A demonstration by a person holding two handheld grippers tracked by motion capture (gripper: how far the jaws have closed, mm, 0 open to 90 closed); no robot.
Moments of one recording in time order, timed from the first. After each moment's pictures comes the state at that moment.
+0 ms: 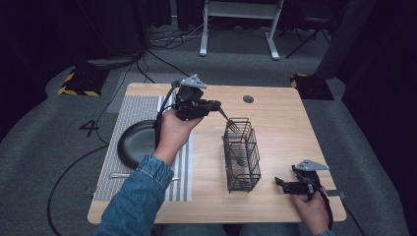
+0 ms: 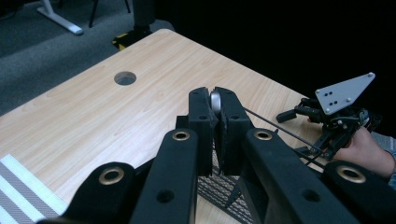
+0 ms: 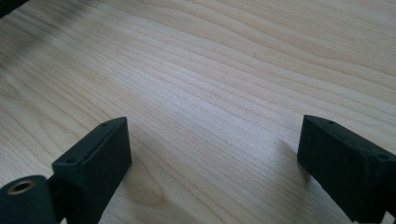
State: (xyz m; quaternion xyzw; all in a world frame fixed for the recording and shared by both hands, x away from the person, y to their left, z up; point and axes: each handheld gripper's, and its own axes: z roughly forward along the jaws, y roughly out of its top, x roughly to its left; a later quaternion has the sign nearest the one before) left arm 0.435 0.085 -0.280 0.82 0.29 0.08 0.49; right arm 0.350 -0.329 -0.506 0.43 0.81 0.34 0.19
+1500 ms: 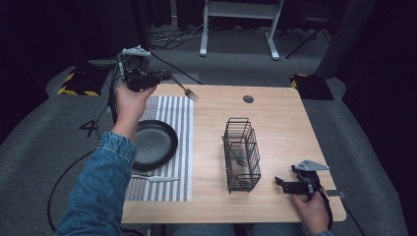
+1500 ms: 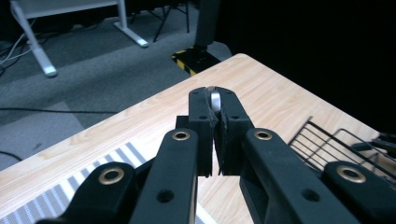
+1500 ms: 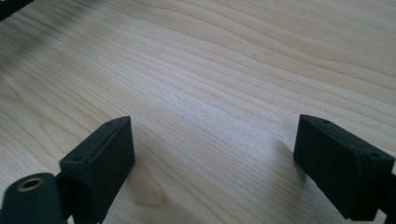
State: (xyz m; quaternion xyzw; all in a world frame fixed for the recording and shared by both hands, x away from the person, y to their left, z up) left arm 0.495 0.212 -0.261 0.77 0.38 0.14 0.50; right arm 0.349 -0.329 -0.506 0.44 0.81 0.35 0.20
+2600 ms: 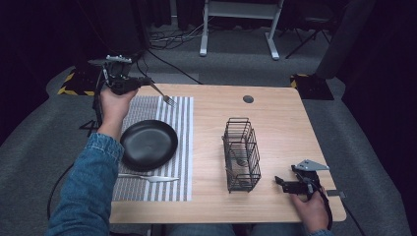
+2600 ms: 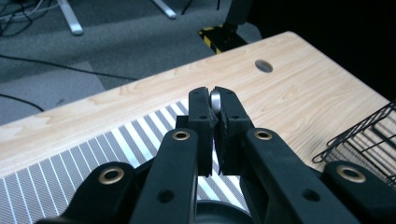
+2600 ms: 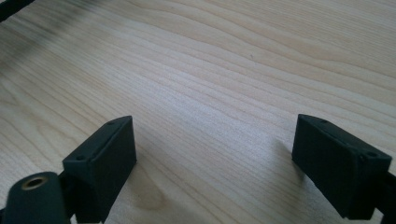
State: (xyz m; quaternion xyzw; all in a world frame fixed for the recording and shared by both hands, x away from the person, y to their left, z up) left arm 0.533 0.272 -0.319 0.76 0.45 0.12 0.46; right arm 0.349 -0.328 -0.506 0.44 0.80 0.35 0.20
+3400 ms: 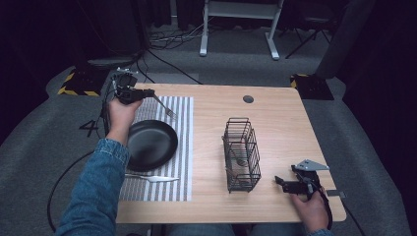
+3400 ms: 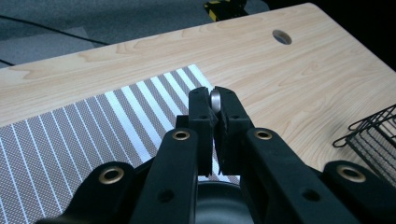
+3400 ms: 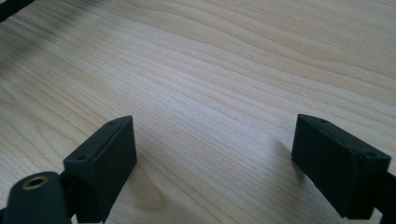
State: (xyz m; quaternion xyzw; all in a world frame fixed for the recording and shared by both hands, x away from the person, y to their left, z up) left arm 0.546 0.267 -0.366 0.76 0.48 0.09 0.43; right arm 0.350 -0.328 -0.506 0.44 0.80 0.35 0.20
